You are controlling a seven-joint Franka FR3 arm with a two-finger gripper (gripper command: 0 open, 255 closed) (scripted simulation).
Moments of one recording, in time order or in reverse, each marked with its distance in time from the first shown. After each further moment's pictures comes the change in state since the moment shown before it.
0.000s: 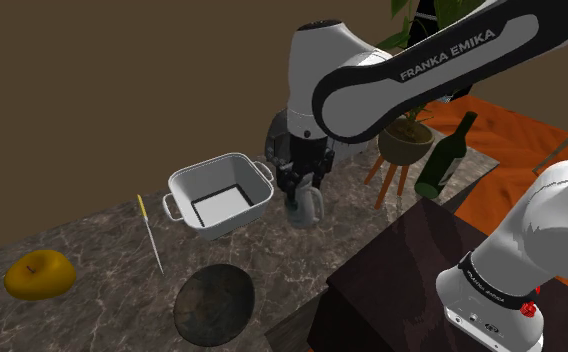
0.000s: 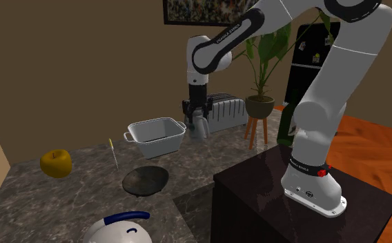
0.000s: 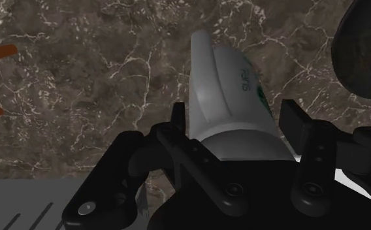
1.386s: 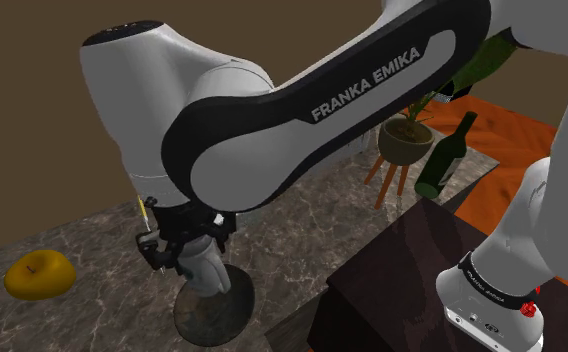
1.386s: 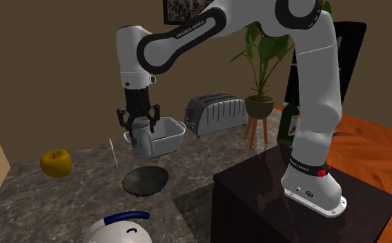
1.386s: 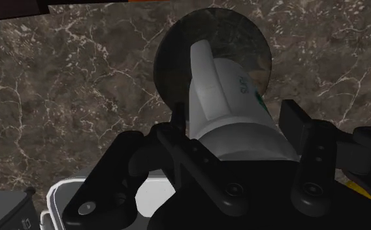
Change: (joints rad) arm 0.255 0.506 0.207 0.613 -0.280 -0.146 0.604
